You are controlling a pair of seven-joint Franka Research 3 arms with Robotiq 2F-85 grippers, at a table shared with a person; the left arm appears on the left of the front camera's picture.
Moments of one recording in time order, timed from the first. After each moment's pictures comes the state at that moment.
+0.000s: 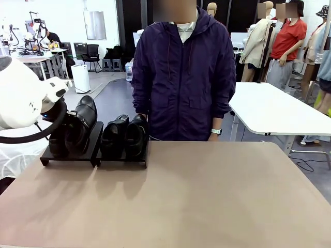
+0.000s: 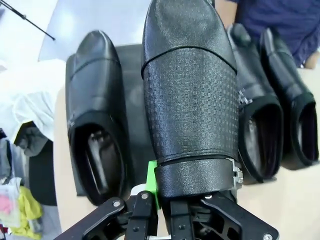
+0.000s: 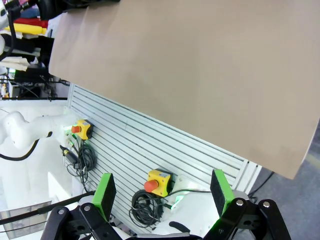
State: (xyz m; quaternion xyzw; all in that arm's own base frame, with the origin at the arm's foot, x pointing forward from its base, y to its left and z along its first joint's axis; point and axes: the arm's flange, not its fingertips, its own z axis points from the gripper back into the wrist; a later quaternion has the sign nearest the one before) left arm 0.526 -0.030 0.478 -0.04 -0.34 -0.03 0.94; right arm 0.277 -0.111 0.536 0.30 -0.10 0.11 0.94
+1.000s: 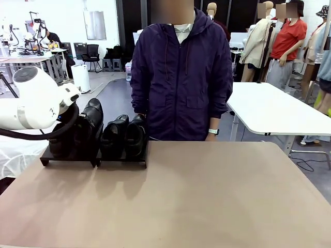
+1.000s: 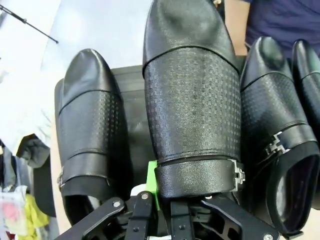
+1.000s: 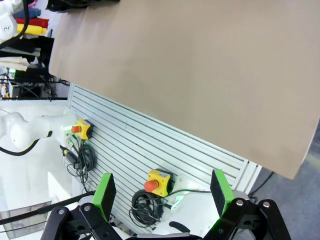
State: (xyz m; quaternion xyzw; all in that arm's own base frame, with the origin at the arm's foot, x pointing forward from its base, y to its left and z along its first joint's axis) left arm 0.598 -0.034 0.441 -0.02 -0.33 -0.04 0.94; right arm 0.277 -0.111 0.536 0.30 -0.10 0.11 0.94
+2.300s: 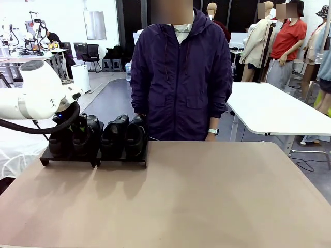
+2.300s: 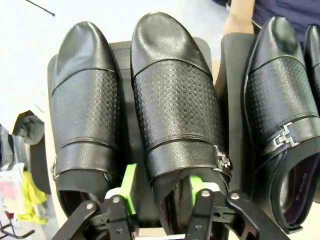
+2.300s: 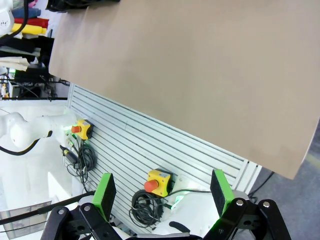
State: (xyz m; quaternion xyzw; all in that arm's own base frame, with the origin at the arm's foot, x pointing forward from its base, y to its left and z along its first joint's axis) left arm 0.610 -0.034 0.441 -0.02 -0.26 -0.02 0.96; right arm 0.277 -0.111 0.536 0.30 -0.10 0.11 0.94
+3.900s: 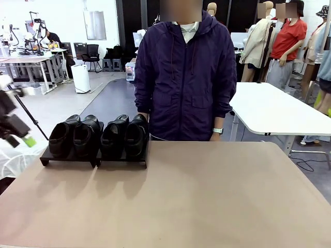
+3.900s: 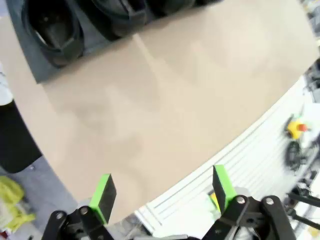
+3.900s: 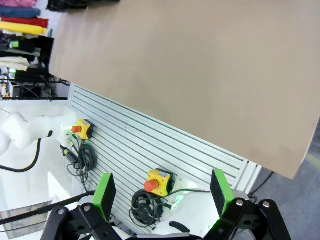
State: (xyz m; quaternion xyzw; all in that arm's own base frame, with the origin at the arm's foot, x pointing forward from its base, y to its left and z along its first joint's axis) left arm 0.387 0.086 0.527 -0.20 -0.14 -0.20 0.95; right arm 0.277 -0.111 0.536 0.30 -0.09 0.11 0.94
